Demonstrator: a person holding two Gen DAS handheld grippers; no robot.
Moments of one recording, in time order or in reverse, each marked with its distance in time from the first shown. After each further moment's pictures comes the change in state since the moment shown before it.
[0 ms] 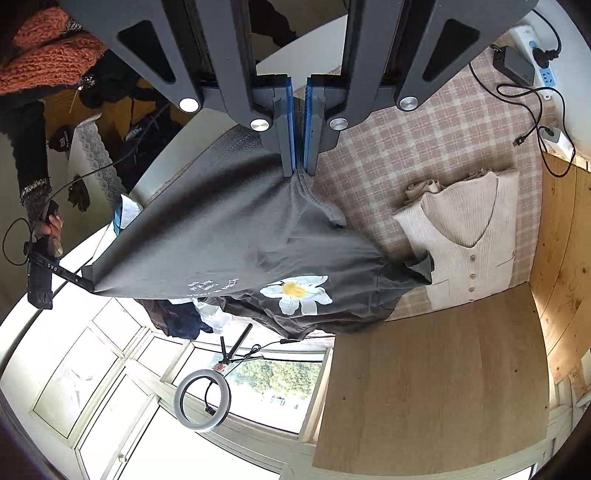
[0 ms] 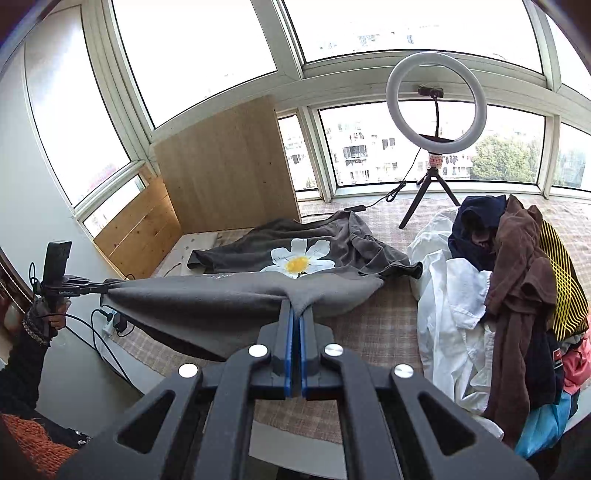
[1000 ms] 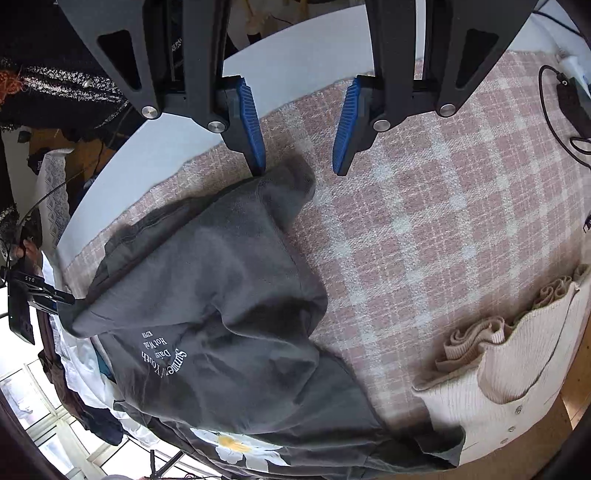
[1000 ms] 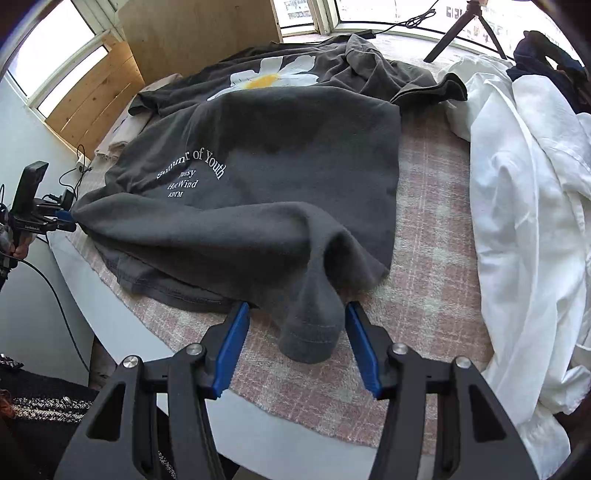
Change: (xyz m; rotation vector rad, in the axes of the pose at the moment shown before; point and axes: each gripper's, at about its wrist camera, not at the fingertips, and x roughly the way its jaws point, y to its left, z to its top) left arm 0.193 0.033 -0.077 -0.081 0.396 0.139; right arm 0.206 -0.075 -0.130 -0.092 0.465 0.046
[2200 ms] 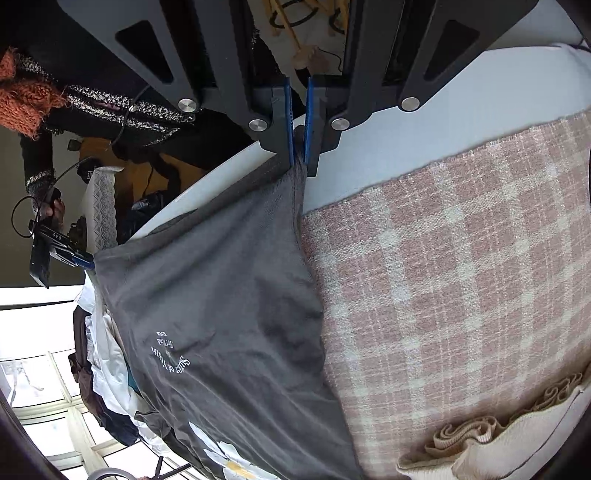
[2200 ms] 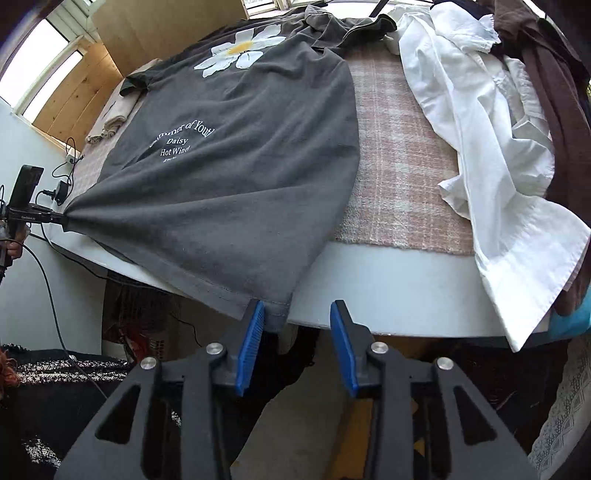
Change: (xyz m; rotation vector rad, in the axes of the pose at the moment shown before) left arm -0.007 0.009 -0.061 -0.074 0.127 -0.216; right arm -0.052 0.028 -0.123 0.187 0.100 -0.069
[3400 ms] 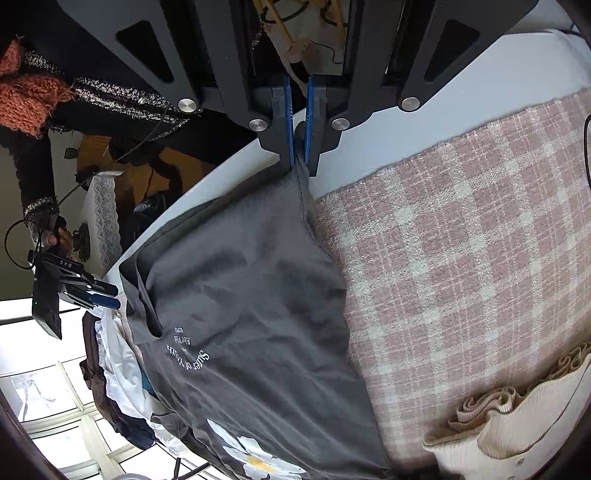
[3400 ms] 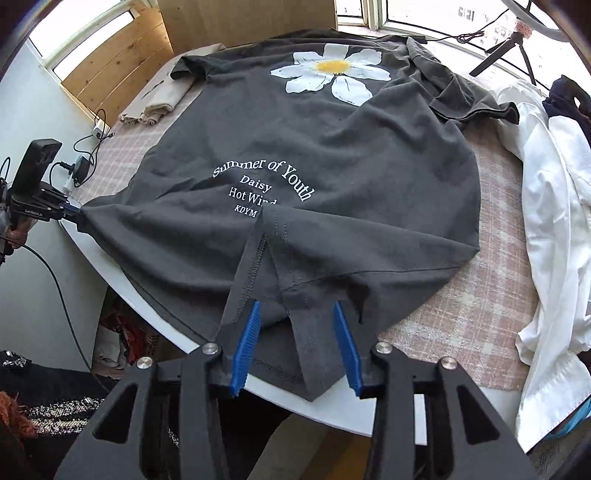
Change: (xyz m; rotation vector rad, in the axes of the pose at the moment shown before) left arm 0.007 -0.027 0.014 0.059 -0.032 -0.014; right arm 0.050 0.108 0.088 -0.252 0.012 0.032
